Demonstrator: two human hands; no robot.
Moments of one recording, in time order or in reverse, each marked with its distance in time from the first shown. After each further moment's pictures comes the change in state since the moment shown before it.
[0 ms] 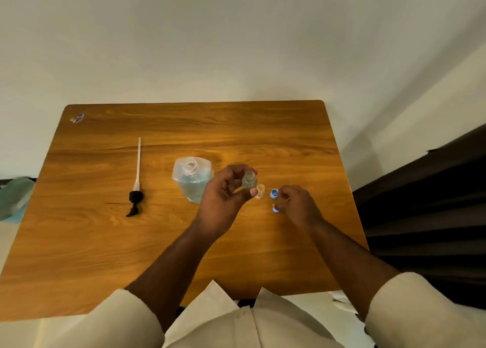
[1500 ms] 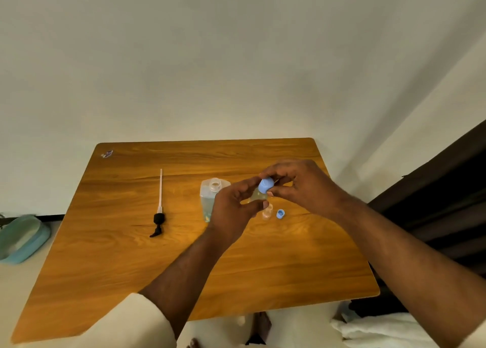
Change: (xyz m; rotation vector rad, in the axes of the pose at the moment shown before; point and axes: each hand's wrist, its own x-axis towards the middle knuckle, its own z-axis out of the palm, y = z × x) left_hand -0.042 0.072 -0.032 0.086 -0.022 0.045; right_hand -0.106 -0.203 -0.128 0.052 0.060 -0.616
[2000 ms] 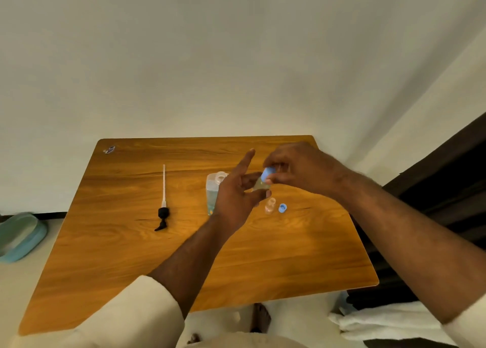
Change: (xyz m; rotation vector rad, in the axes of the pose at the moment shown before) left_hand -0.009 0.008 -0.010 -0.085 -0.064 -0.011; right_hand 0.012 -0.029 -0.007 -0.441 -0.152 0.000
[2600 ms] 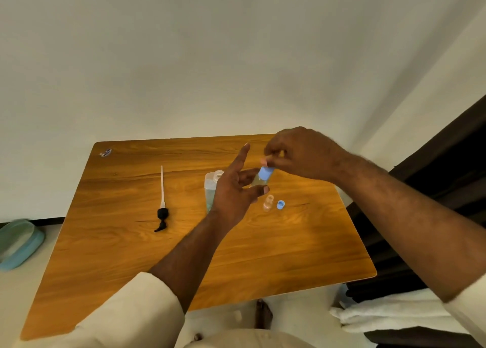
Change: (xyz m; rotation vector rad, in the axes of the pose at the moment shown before) left_hand 0.003 0.002 -0.004 0.006 -0.014 0.046; right_hand 0.007 -0.001 -0.018 -0.125 0.037 0.035
